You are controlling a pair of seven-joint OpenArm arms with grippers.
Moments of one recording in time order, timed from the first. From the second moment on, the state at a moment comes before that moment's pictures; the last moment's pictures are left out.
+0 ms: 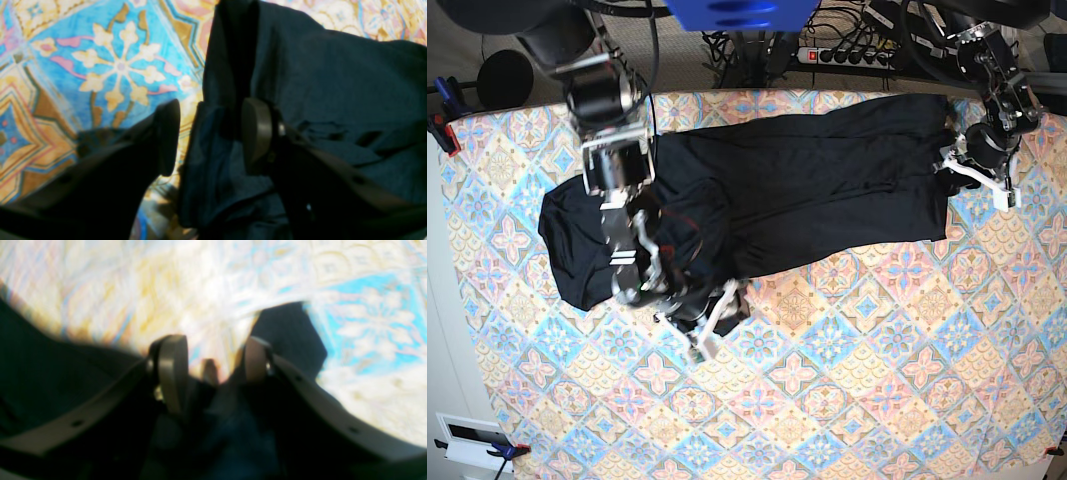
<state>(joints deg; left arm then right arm) 14.3 -12.4 -36.2 94.2 -33.4 -19.8 56.5 28.7 1.4 -8.5 56.4 22.5 23.6 -43.7</state>
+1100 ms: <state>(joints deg) 15.5 -12.3 -36.3 94.2 -33.9 -19.8 56.5 41.7 4.4 -12.2 24.2 21.7 23.2 -18.8</state>
